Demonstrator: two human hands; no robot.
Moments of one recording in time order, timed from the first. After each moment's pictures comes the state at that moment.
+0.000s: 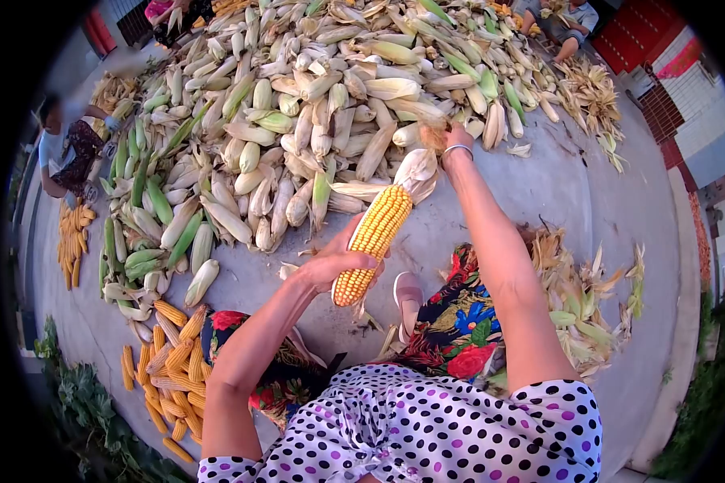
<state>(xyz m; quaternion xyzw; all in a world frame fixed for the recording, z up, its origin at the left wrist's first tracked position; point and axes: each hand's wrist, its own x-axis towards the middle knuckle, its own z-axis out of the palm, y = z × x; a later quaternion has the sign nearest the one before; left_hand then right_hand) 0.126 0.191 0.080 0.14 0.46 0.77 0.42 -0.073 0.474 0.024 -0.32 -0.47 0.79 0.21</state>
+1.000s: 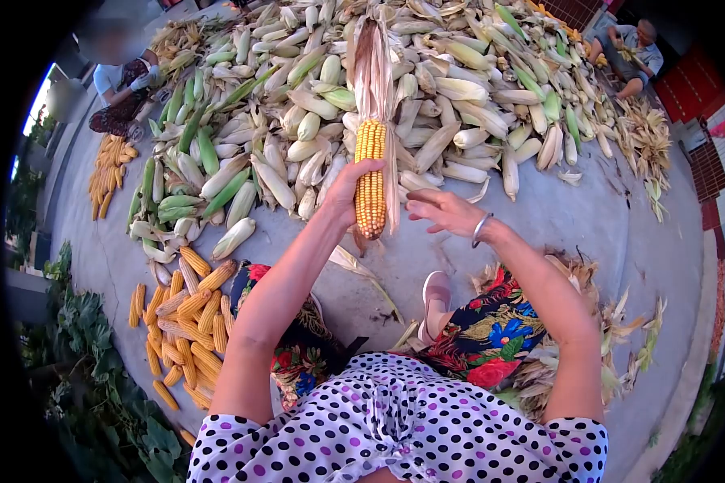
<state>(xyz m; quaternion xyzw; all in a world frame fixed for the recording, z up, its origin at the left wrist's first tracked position) 0.057 0.149 0.051 -0.08 0.39 0.89 0.23 0.091 0.363 0.089 0.14 -0.78 0.54 -0.28</state>
